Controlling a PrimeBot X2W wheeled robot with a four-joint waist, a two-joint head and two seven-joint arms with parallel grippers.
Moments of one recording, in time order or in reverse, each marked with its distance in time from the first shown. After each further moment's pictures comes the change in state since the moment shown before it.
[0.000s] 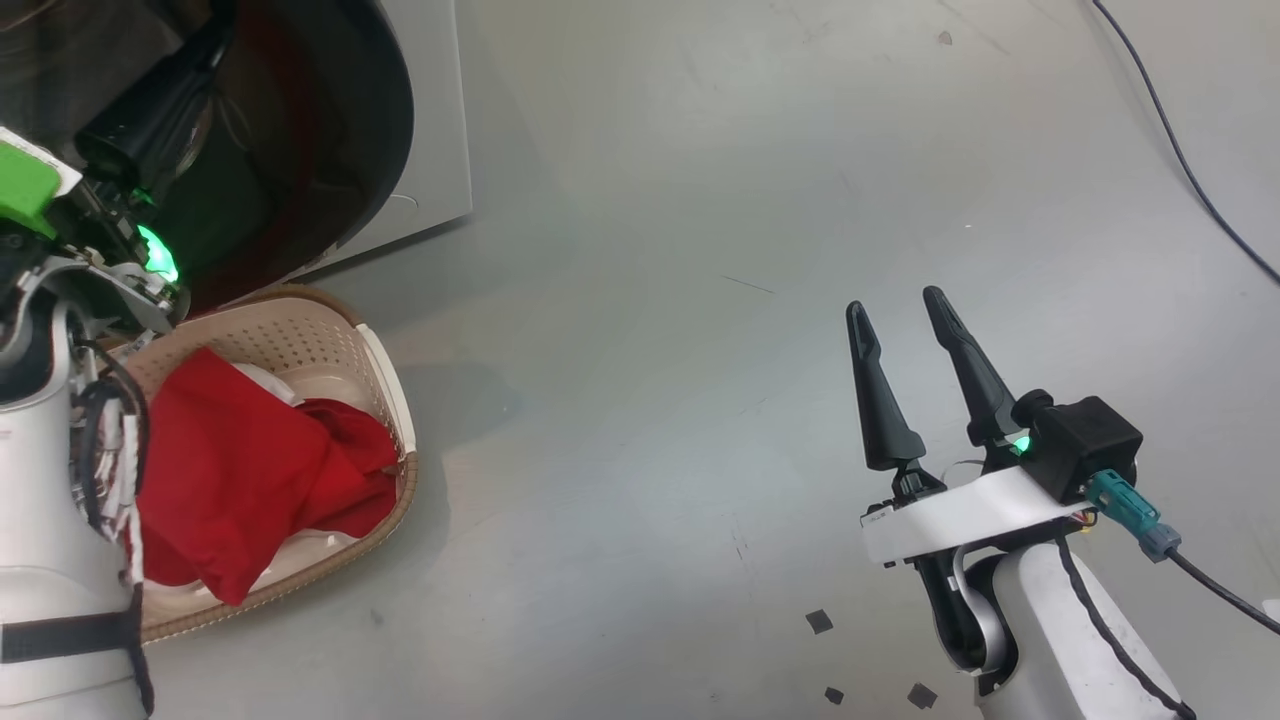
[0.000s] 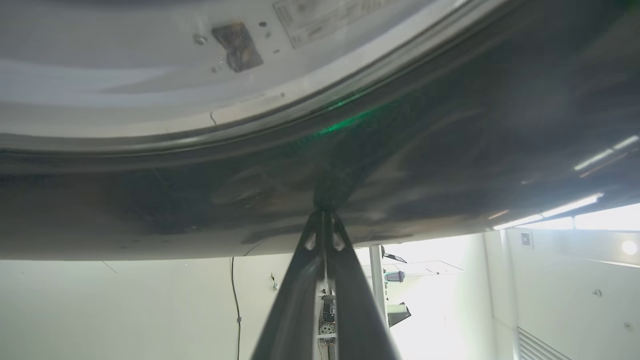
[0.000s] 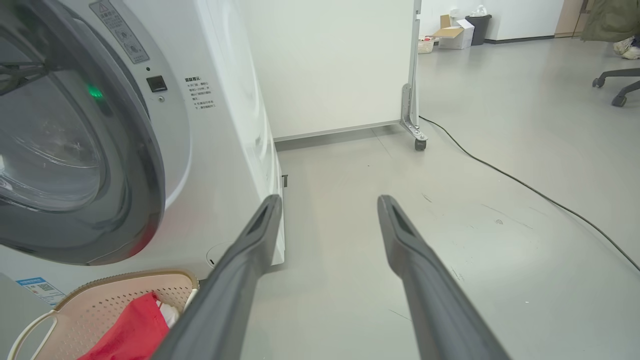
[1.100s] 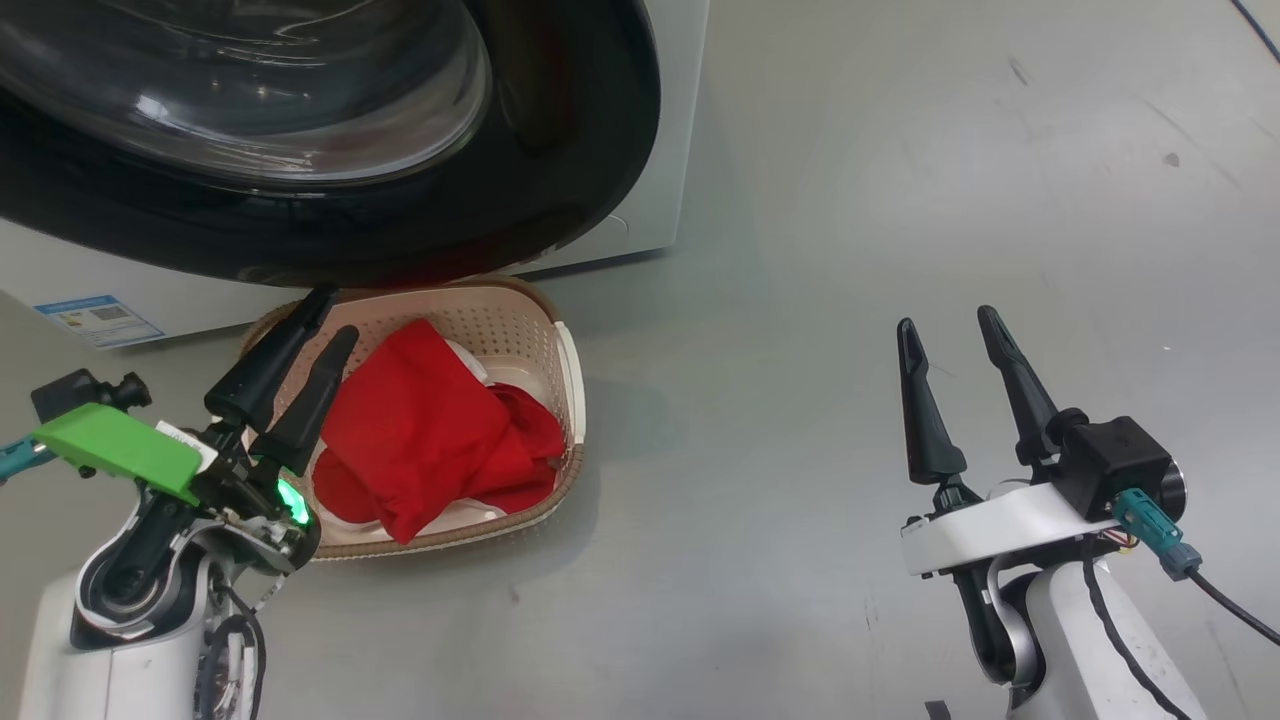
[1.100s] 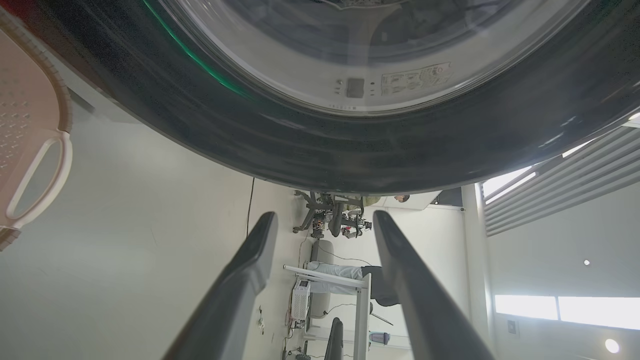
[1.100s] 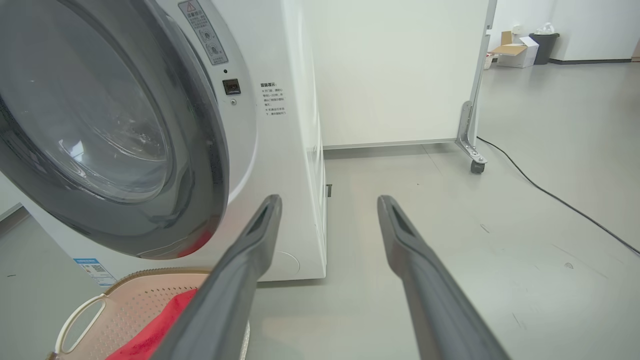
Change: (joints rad) left arm 0.374 -0.110 0.027 -0.027 -0.110 -0.137 -0.015; right arm 0.037 -0.004 -0.088 0.013 -0.090 0.002 0.000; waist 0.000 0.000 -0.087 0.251
